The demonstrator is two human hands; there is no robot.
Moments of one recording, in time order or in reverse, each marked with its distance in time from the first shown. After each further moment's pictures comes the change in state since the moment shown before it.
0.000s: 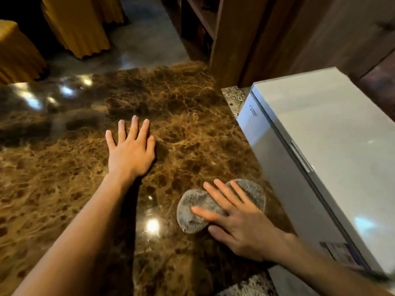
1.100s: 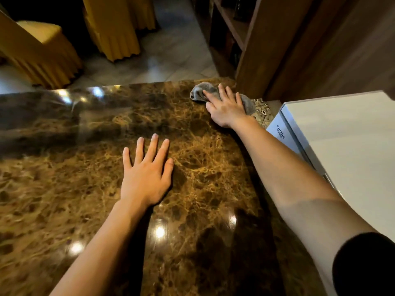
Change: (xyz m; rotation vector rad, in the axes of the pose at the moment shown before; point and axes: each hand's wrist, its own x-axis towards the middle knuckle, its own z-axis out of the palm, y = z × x) left_hand 0.000 0.002 0.005 0.023 0.085 -0.019; right_hand 0.333 0.161 -0.098 0.042 0.083 0.431
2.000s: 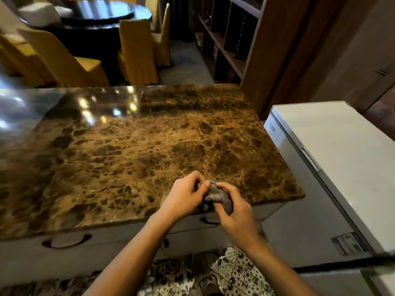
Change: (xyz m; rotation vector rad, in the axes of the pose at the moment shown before) left_hand -0.304 0.006 -0.046 -0.734 0.014 0.139; right_hand -0.519 -0.148 0.122 0.805 0.430 -0.186
